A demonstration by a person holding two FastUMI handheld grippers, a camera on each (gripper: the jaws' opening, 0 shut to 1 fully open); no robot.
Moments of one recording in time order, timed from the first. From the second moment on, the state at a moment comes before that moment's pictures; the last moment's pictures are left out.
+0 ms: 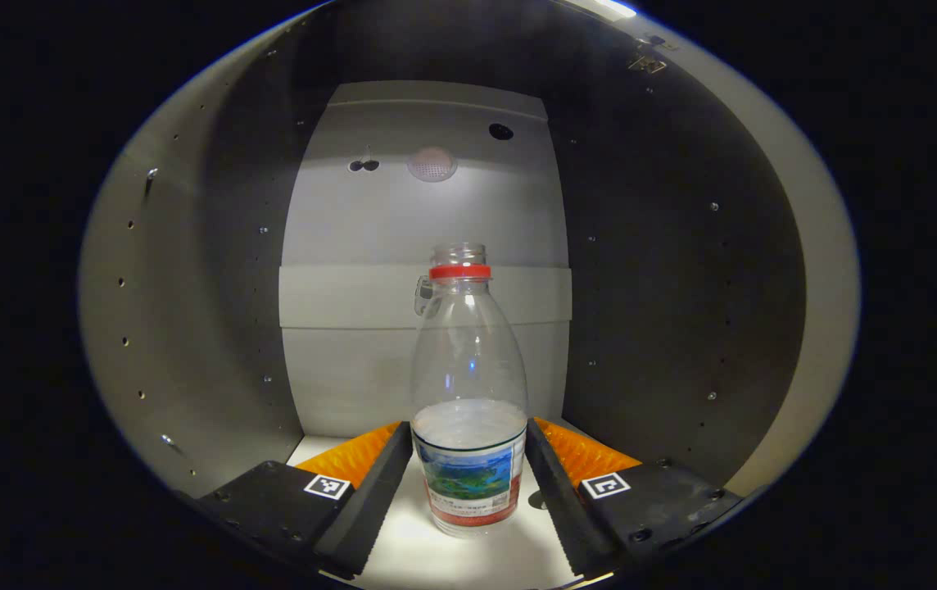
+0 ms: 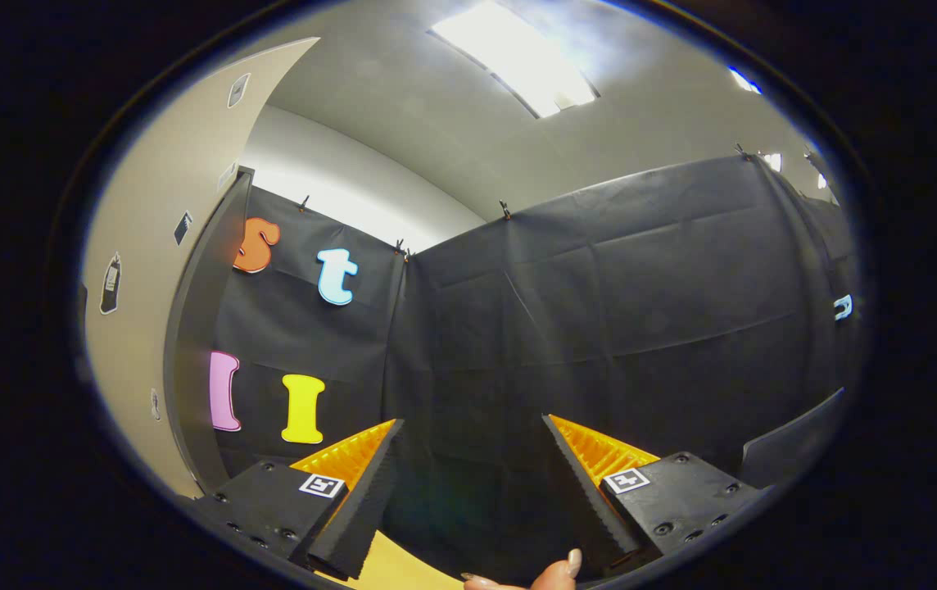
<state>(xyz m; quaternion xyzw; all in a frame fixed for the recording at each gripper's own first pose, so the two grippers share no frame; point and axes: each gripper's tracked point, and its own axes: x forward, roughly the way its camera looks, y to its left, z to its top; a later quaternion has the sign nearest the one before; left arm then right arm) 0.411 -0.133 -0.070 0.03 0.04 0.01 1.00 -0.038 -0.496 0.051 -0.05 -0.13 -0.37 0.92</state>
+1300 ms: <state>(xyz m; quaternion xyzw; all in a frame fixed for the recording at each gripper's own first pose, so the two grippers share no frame) 0.079 -0.105 -0.050 -0.01 0.04 -0.10 0.99 -0.138 -0.286 0.045 -0.07 -0.04 -0.28 0.96</state>
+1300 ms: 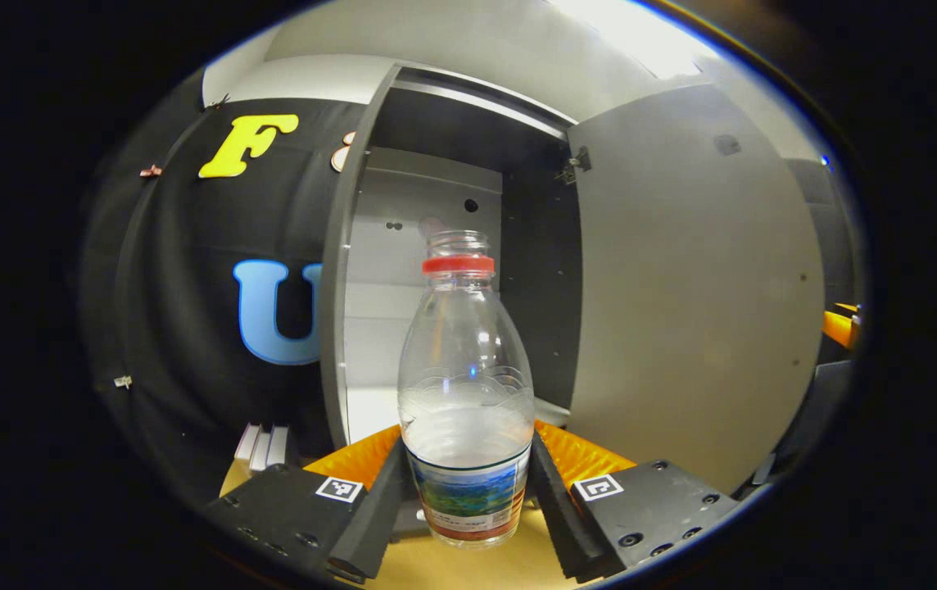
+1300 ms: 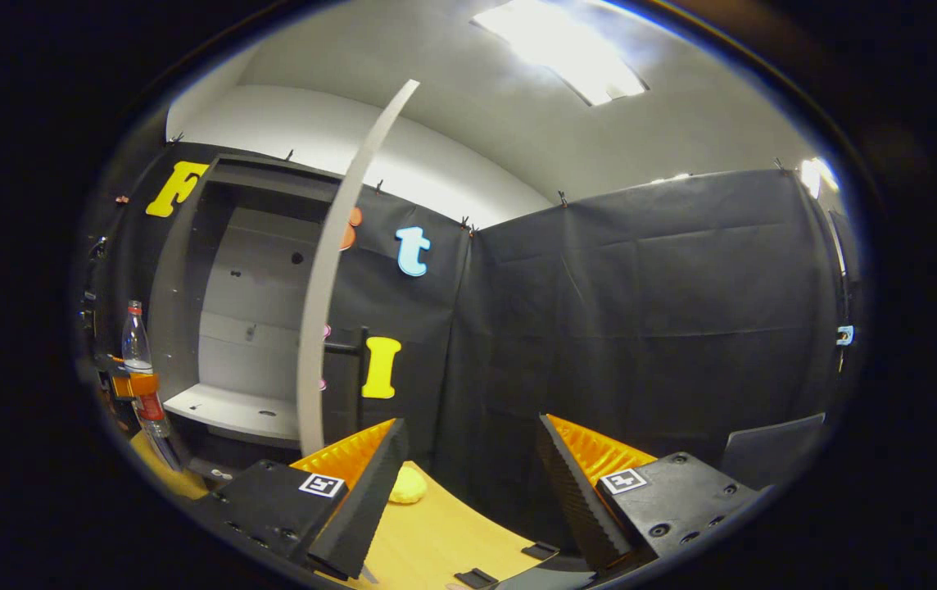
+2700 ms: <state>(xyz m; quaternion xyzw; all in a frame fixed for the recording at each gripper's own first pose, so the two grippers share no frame) -0.012 -0.047 -0.364 0.02 0.06 -0.01 1.00 -0.004 -0.072 -0.171 -0.03 0.14 -0.02 0.99</state>
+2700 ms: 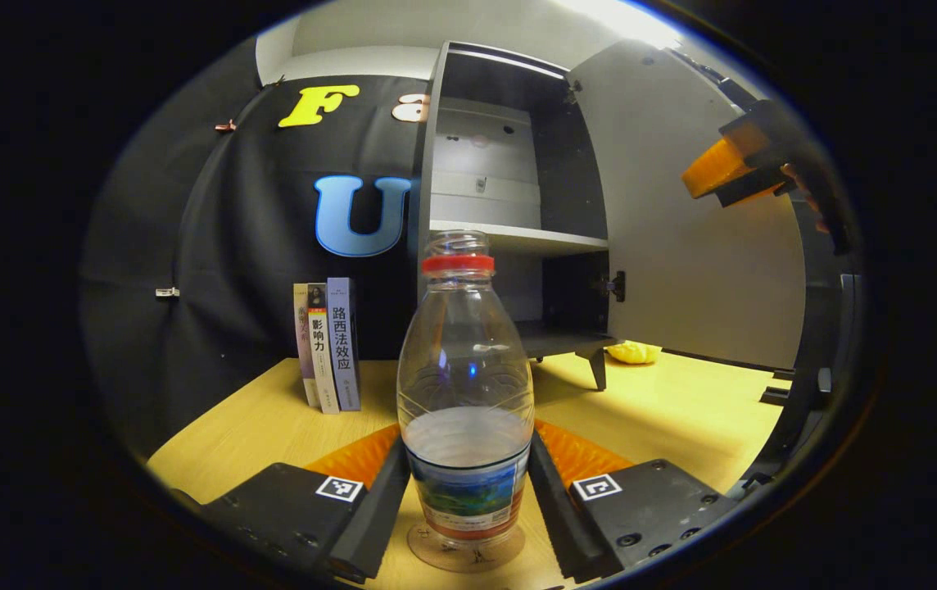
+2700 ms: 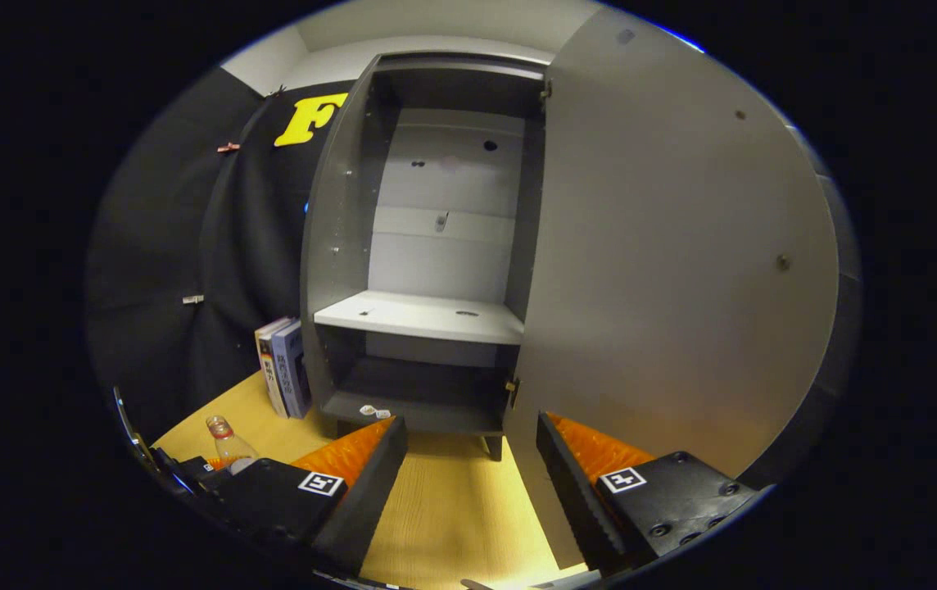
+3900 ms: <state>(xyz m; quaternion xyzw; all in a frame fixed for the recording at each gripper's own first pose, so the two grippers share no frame) -0.019 -0.062 -0.216 0.08 0.03 -0.05 1.00 -0.031 -0.093 -0.116 -0.02 0.13 -0.03 0.99</state>
